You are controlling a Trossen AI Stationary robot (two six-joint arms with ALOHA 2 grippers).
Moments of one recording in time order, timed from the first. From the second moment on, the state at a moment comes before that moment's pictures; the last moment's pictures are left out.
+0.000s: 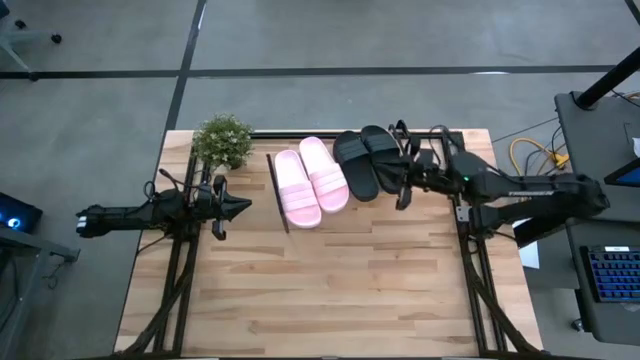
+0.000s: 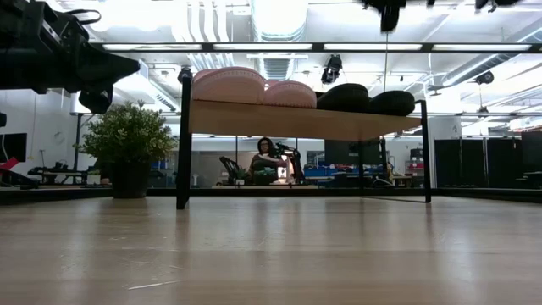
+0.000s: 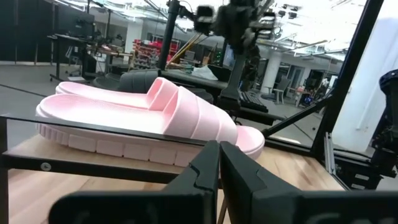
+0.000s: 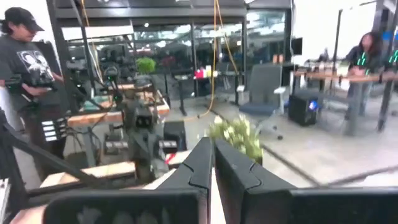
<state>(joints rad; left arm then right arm) 0.02 0.03 0.01 0.10 -0.13 -0.20 -0.07 0.92 0.70 0.35 0.16 0.03</state>
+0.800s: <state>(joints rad) 0.02 0.04 0.01 0.10 -0.16 -0.20 0.20 0.48 0.38 0.22 0.31 0.04</state>
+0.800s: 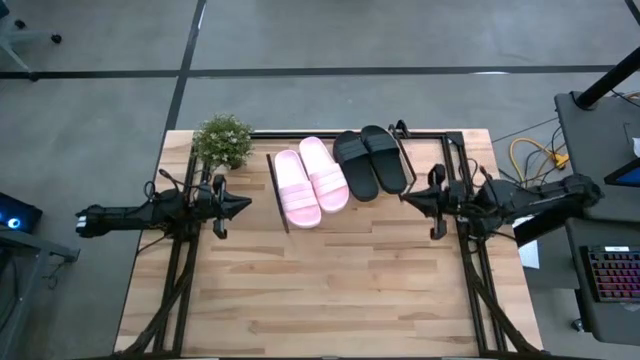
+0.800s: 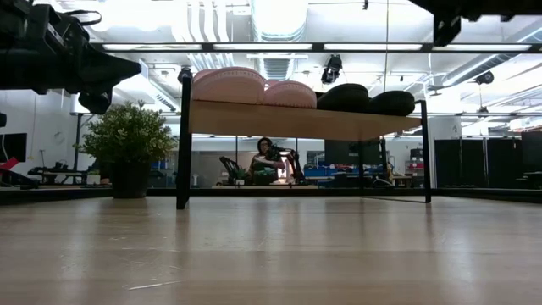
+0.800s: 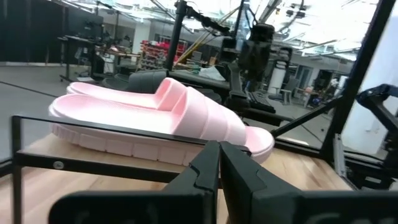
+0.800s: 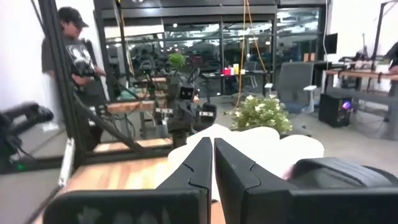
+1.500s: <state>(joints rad) 0.02 0.05 0.01 0.10 -0.22 -0.17 0.21 0.01 0.21 -0.18 0.29 0.04</state>
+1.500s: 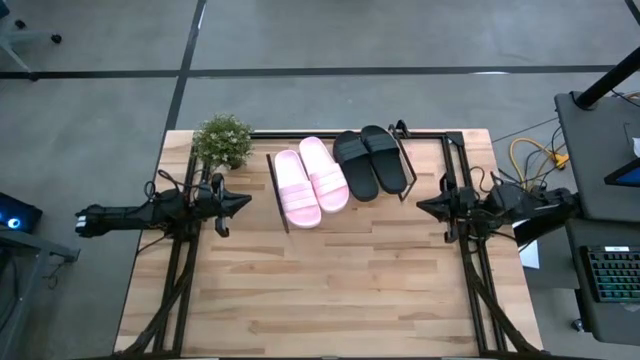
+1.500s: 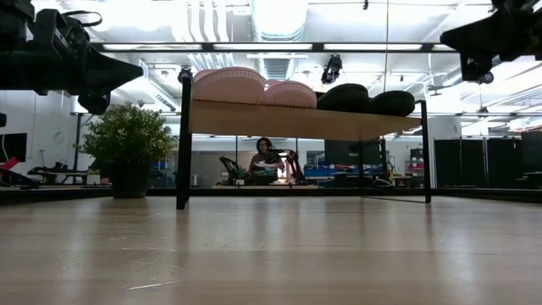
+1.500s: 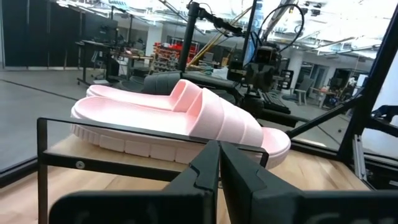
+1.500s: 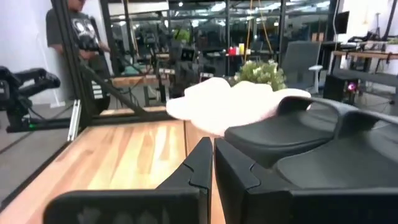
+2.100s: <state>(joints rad) 0.02 0.04 0.01 0.10 -0.22 -0.09 0.19 0.00 0.01 0.09 0.23 0.12</state>
